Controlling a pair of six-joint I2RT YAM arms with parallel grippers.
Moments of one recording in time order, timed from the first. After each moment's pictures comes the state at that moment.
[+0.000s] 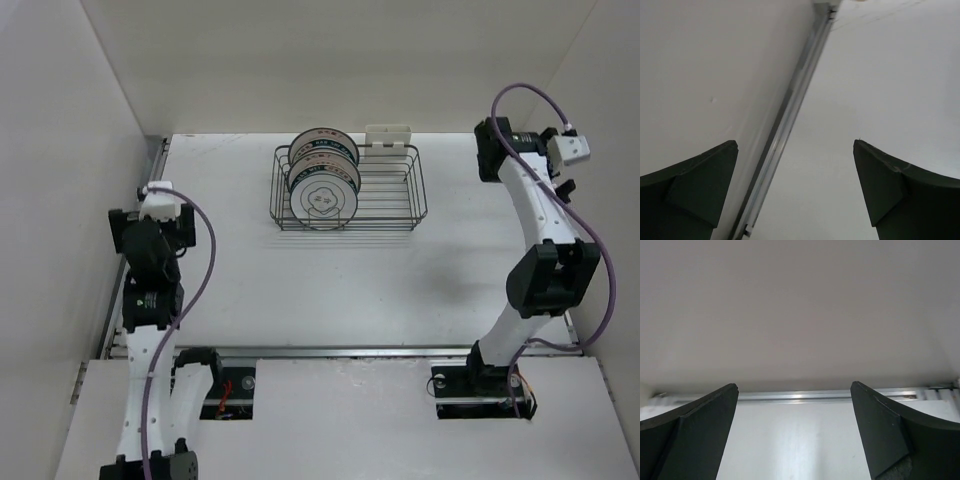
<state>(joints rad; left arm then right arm) 0.10 0.63 0.65 -0.25 -0.37 0.23 -0.03 1.74 1.68 -1.34 1.45 1.53</state>
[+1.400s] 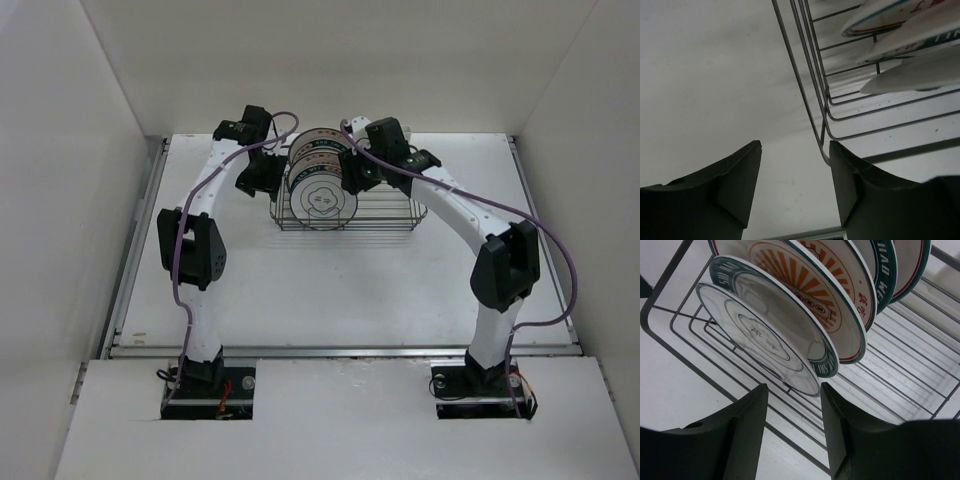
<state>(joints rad) -0.26 2.04 2.02 -1.18 0.02 0.02 0.51 1.89 1.75 -0.53 -0.14 0.01</state>
